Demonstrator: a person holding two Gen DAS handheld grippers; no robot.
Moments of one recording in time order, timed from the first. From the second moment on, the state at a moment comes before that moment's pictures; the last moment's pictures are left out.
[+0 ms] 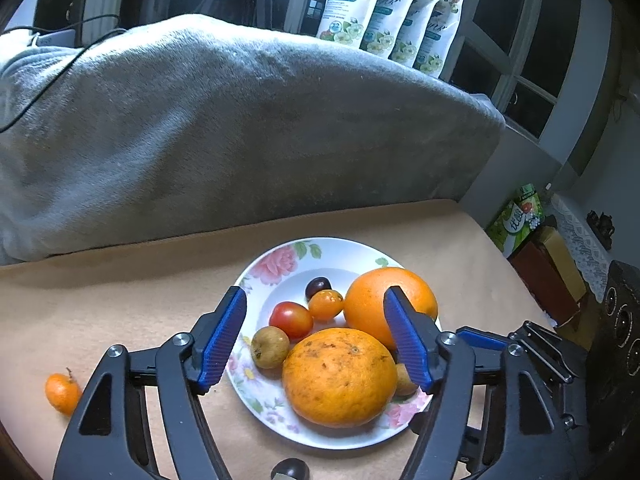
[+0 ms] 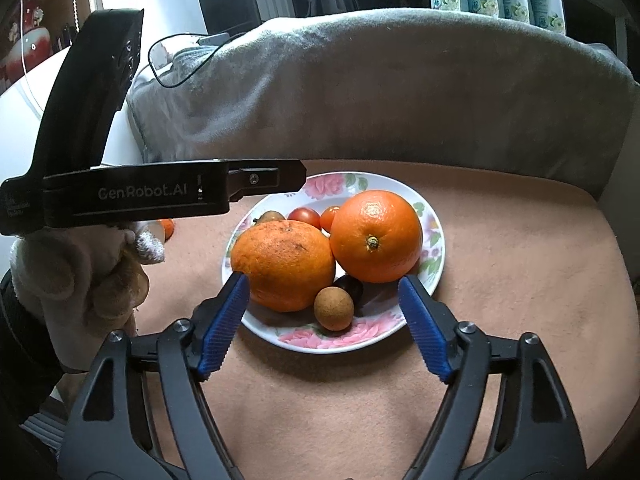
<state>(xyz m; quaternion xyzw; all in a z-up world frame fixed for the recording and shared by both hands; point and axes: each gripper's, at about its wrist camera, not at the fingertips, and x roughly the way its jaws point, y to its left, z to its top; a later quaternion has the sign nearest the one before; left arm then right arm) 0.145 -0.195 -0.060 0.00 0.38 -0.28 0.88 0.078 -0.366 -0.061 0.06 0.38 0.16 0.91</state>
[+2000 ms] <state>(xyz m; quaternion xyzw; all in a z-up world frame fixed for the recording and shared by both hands) 0.120 -0.012 -0.115 -0.07 0.42 -0.15 0.89 0.075 -0.262 -0.097 0.07 0.48 0.21 0.85</state>
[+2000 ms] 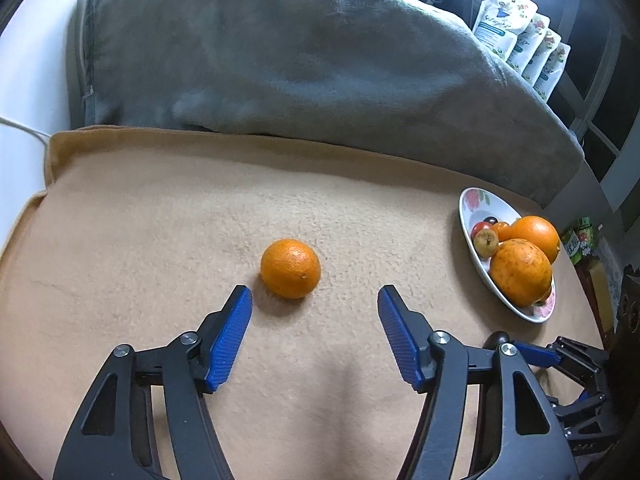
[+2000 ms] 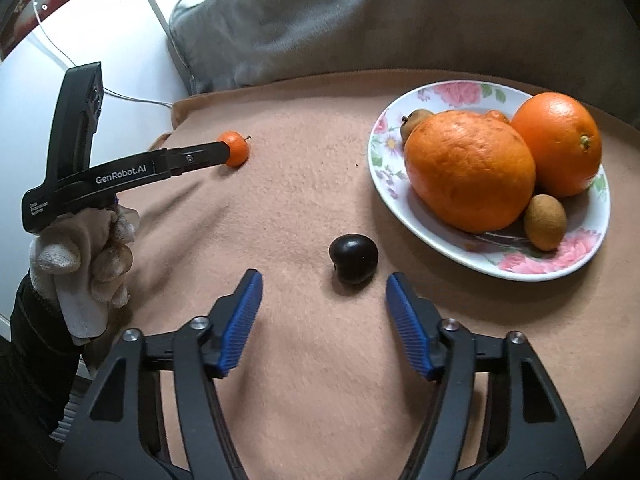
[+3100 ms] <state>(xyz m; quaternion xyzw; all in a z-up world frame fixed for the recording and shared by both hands) 0.154 -0.015 -0.133 -0.08 0.44 -0.15 0.88 0.095 -0.258 -0.104 0.07 0.49 0.15 0.86</state>
